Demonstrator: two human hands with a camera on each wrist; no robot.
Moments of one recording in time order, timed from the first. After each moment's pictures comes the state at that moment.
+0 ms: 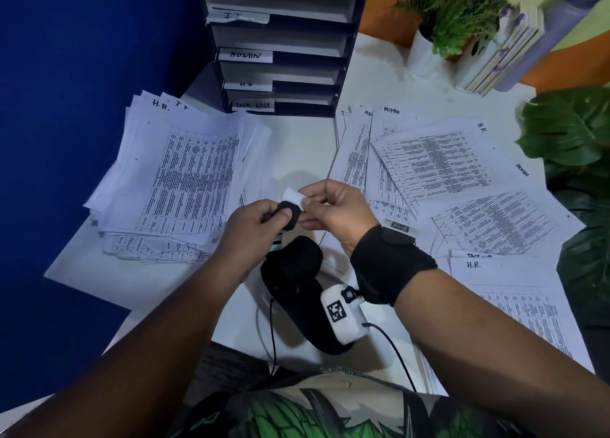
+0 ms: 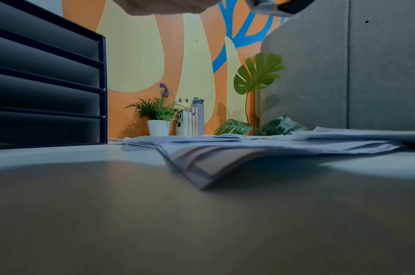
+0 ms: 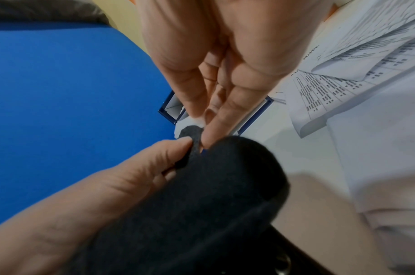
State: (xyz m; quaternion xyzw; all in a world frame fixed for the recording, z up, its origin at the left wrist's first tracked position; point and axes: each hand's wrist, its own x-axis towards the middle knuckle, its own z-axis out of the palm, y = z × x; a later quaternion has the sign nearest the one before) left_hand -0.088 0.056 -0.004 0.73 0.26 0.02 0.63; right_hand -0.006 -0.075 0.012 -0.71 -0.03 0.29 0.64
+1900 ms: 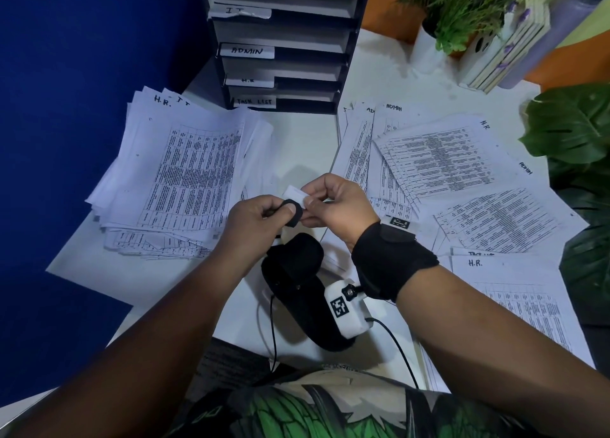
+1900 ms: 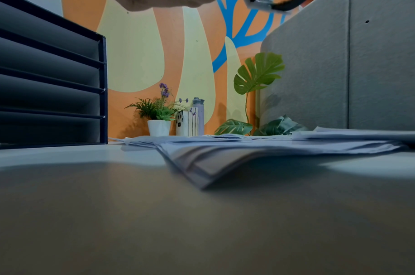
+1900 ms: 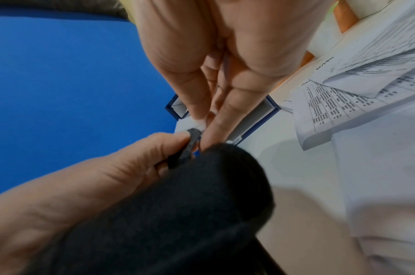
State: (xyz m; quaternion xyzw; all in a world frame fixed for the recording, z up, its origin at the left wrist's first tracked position) left_hand -0.086 0.055 0.001 0.74 0.25 0.02 0.62; right_hand -0.006 -0.076 0.014 -0.74 -0.06 0.28 0.60
